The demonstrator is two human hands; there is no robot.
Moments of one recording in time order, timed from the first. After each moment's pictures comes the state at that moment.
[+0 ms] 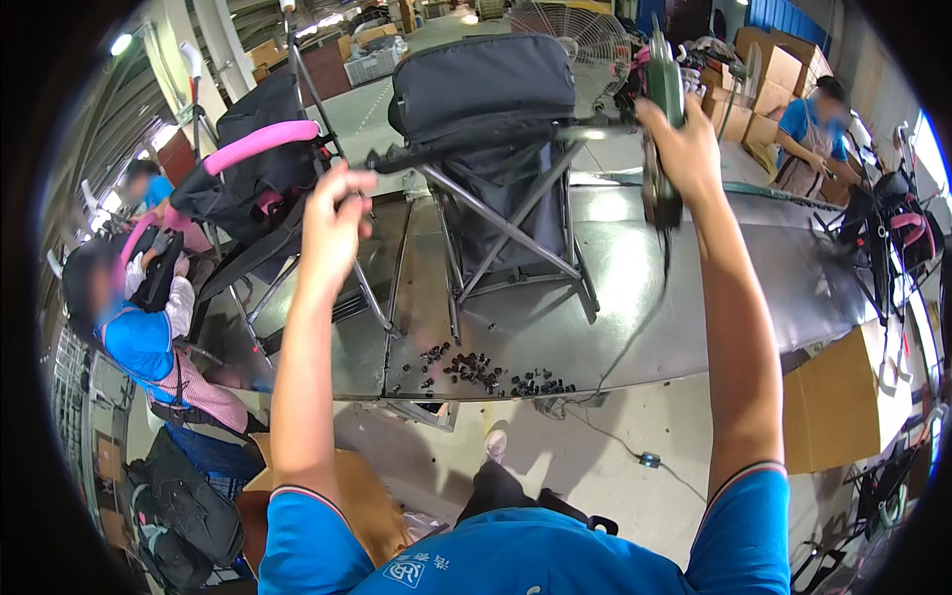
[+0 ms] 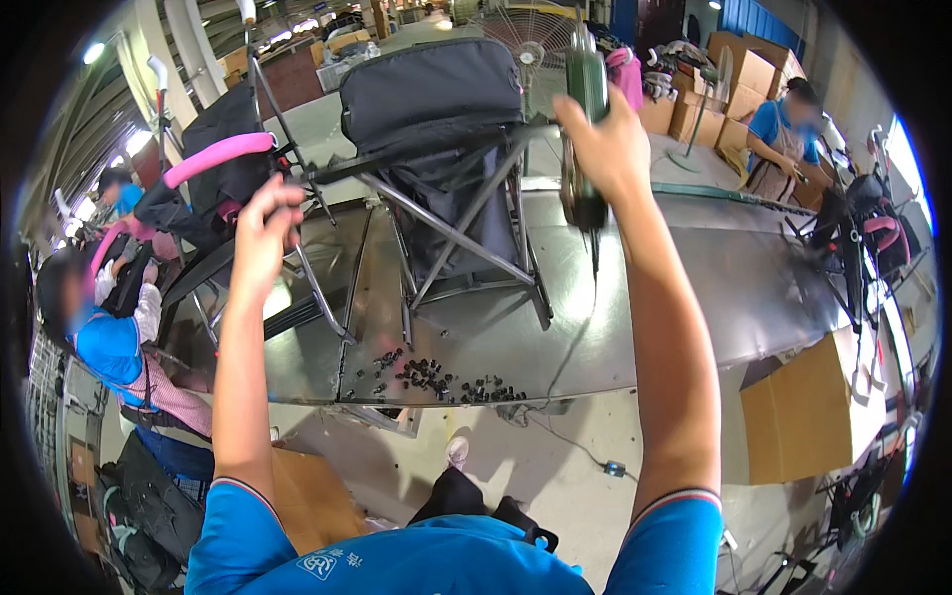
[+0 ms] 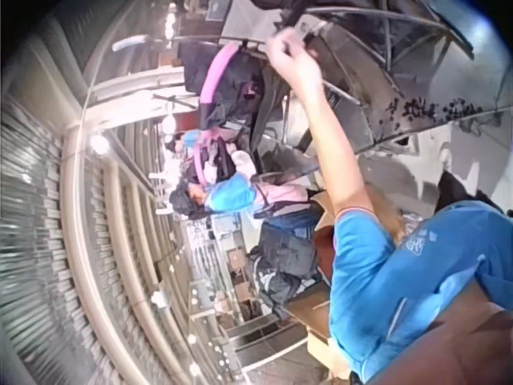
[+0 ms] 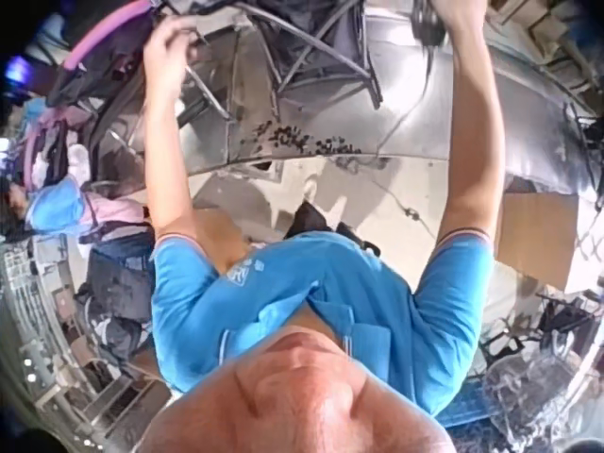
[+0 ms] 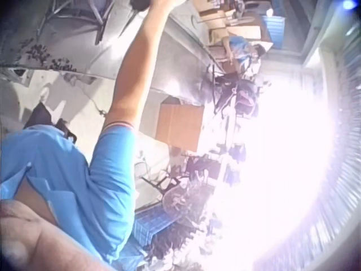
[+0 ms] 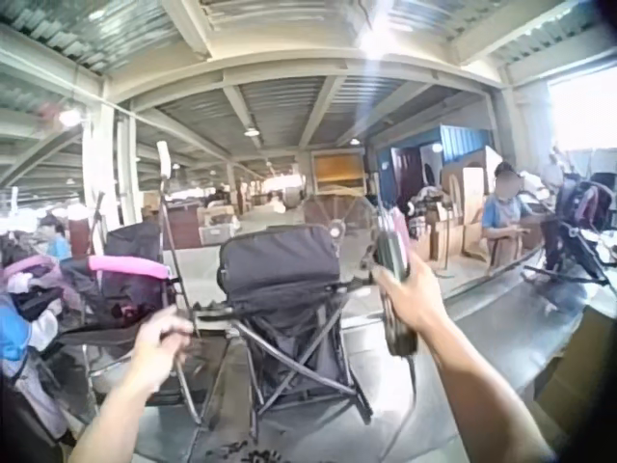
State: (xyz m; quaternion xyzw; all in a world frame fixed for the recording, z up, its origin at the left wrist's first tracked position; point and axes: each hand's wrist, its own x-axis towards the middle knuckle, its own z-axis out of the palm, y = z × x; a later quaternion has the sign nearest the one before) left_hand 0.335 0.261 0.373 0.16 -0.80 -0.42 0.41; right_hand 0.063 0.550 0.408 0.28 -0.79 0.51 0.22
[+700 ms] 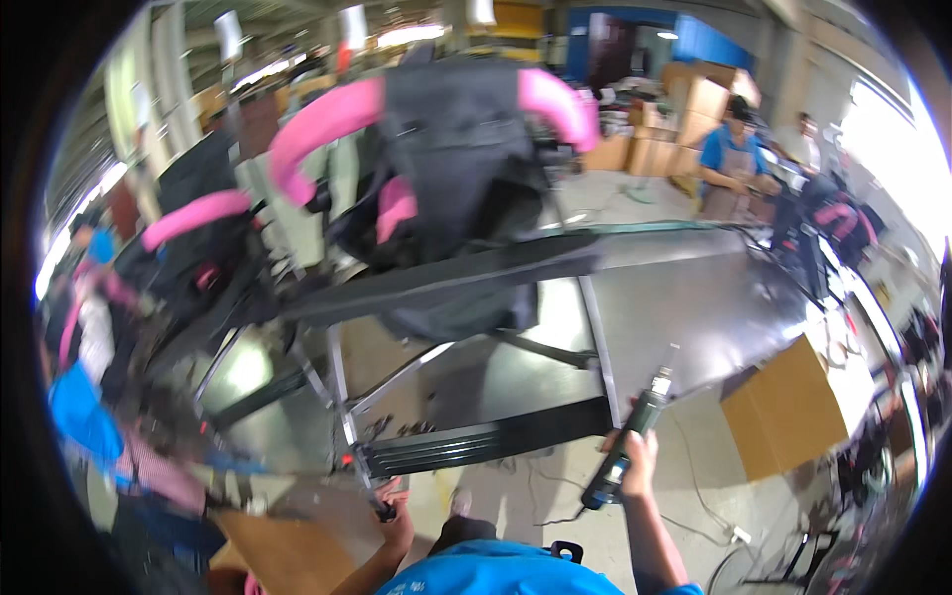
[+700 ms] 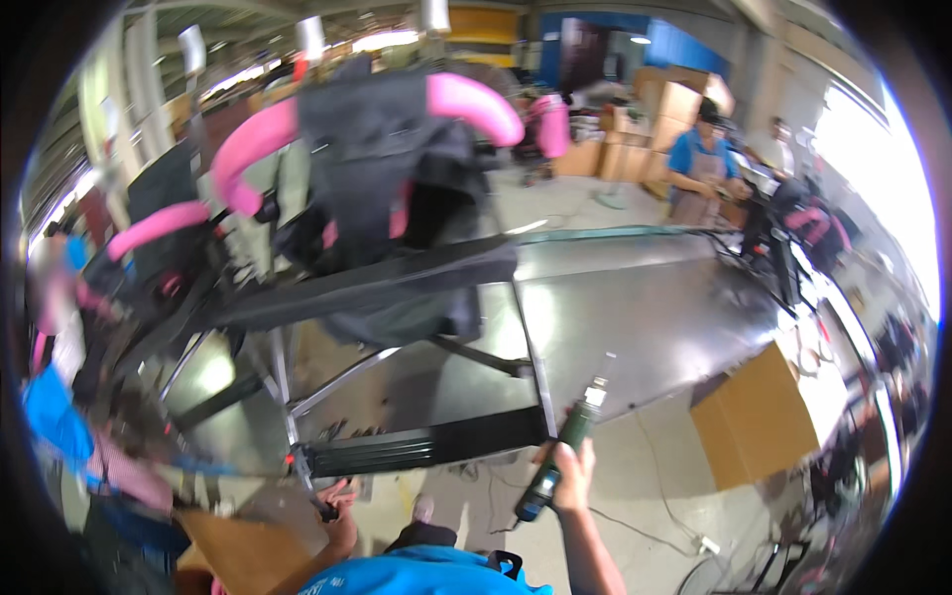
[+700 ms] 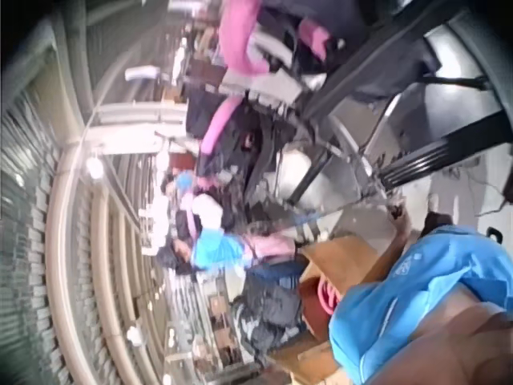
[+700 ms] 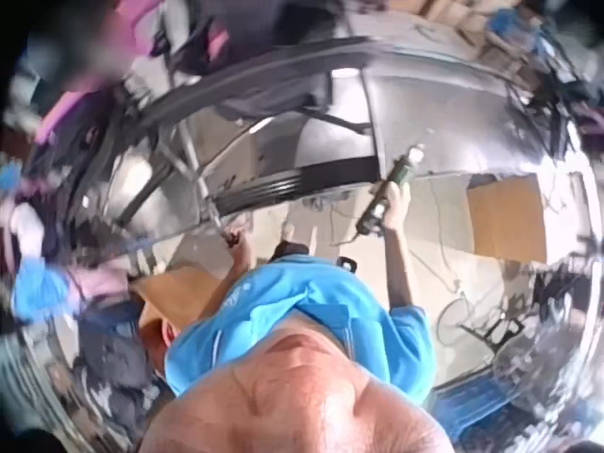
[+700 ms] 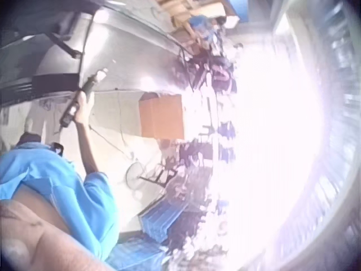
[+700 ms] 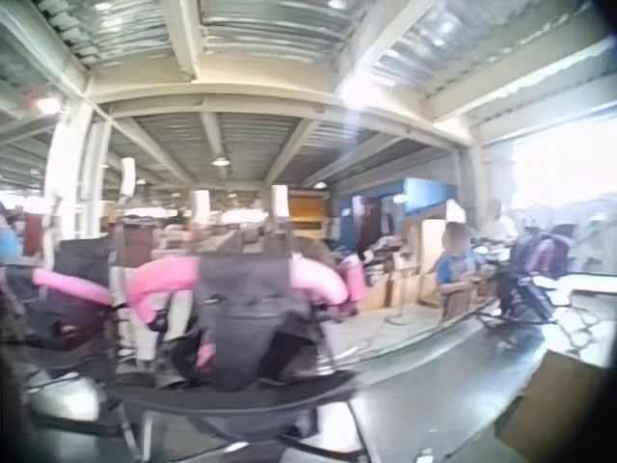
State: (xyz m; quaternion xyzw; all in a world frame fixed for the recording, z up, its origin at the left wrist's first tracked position) left_hand 0.463 0.371 -0.029 0.23 -0.67 -0.56 0.43; right_hand 0.231 0.696 0.171 0.12 -0.60 0.79 -0.01
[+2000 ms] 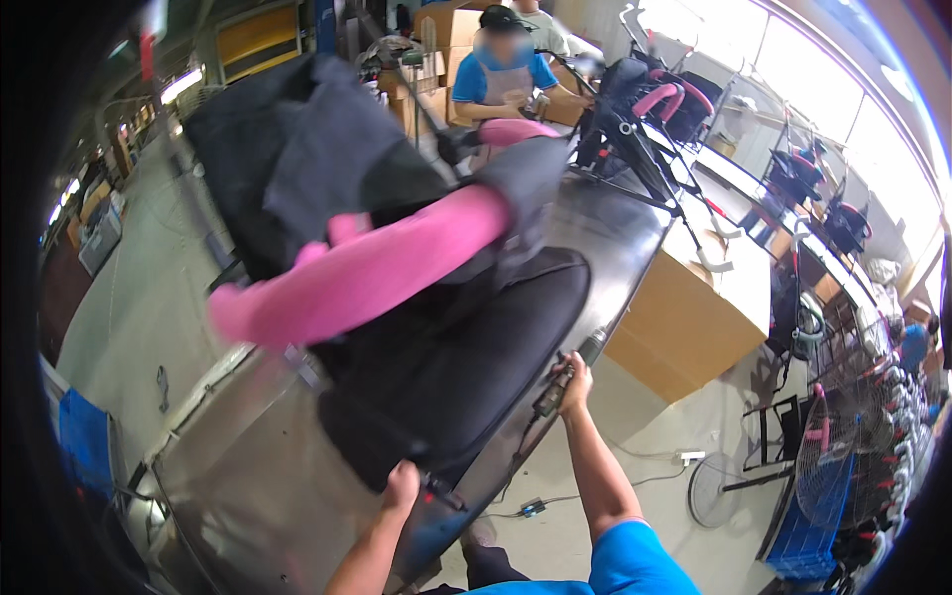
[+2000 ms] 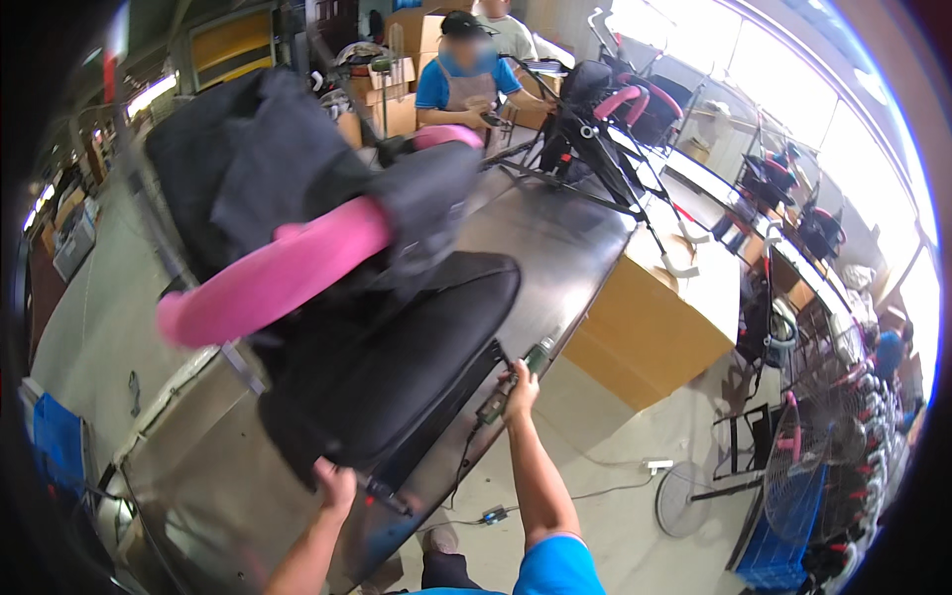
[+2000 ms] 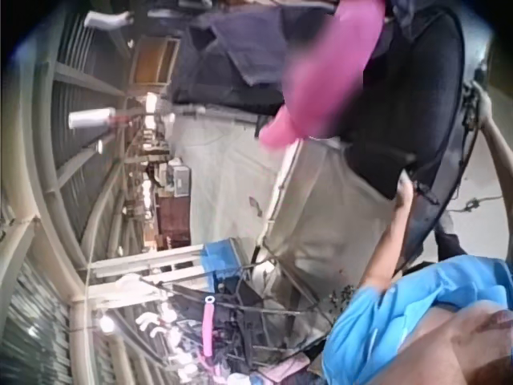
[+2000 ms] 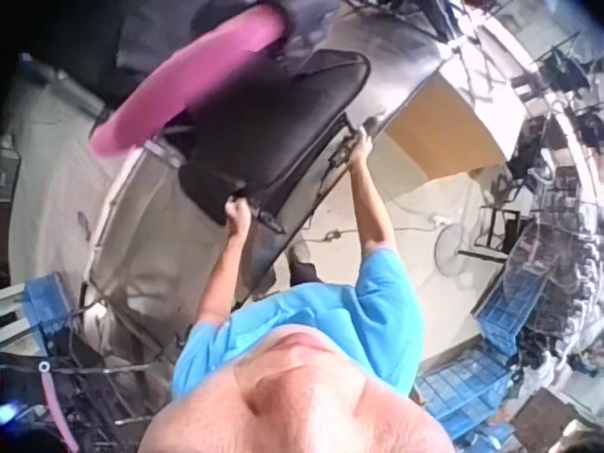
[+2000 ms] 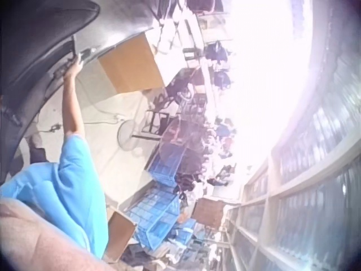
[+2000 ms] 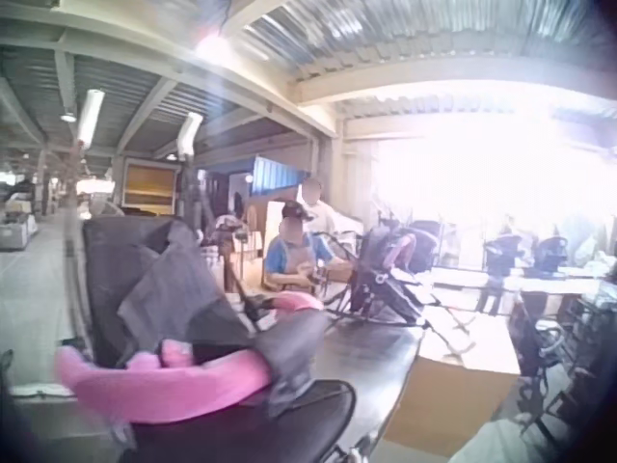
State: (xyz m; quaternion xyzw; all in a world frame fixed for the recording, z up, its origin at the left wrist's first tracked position) left_hand -0.195 0.632 -0.128 0.10 -0.81 -0.58 0.05; right_hand -0.296 1.054 -0.043 -0.27 -0.48 0.81 0.21
